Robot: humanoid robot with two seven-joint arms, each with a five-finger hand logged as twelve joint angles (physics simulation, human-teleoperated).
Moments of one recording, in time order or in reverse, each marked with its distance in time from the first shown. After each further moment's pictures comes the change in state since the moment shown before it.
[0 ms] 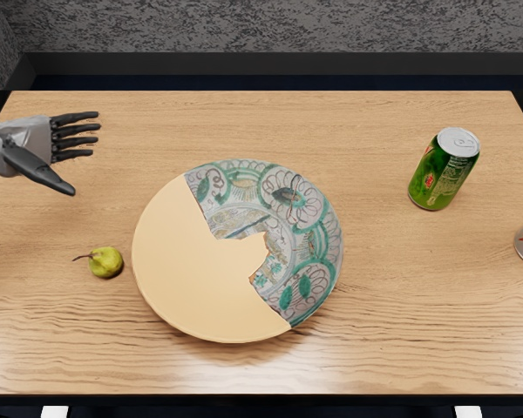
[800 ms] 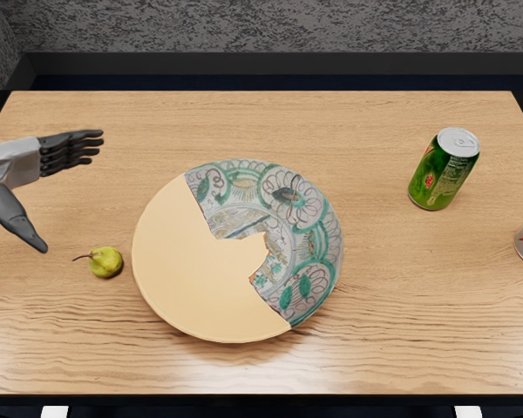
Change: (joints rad) left arm 0.245 0.157 -0.235 -0.212 0.693 0.001 -0.524; right arm 0.000 0.000 0.000 0.000 0.000 0.000 0.000
